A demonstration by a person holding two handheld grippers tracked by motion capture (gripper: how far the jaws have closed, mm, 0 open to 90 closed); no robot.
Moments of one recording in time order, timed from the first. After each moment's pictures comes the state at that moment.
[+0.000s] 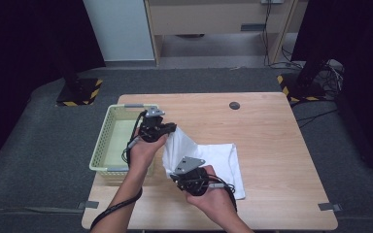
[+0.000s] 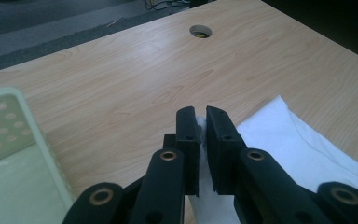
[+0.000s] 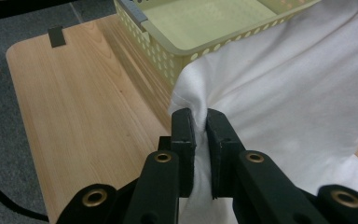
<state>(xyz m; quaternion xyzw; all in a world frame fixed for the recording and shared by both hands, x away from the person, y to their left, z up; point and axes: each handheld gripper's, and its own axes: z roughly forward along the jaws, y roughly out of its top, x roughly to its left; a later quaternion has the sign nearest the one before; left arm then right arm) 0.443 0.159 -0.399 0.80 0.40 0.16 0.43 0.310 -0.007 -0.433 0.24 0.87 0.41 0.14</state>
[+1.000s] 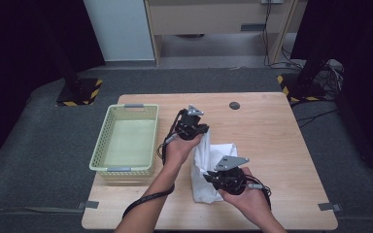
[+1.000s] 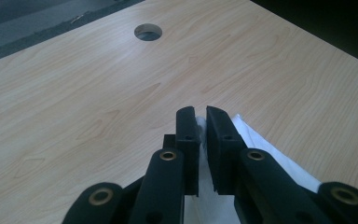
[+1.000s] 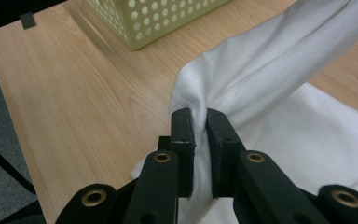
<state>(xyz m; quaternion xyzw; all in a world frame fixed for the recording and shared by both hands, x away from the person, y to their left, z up) 0.463 0.058 -0.417 0.83 0.36 0.13 0.41 0.318 -0.105 -0.451 0.30 0.85 0.42 0.12</state>
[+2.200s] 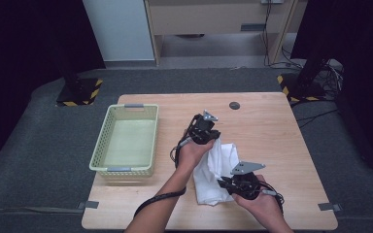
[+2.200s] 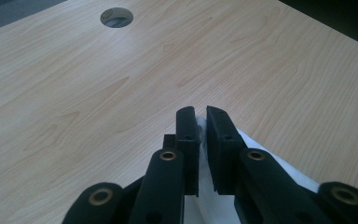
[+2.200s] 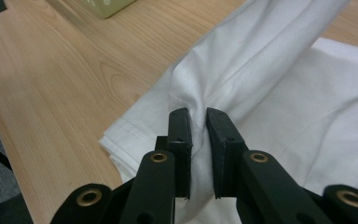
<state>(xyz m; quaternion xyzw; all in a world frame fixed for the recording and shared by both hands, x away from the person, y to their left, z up) 0.466 0.018 -0.440 0.85 0.34 0.12 0.39 0.316 -0.147 -0.485 0.35 0.84 0.41 0.09</state>
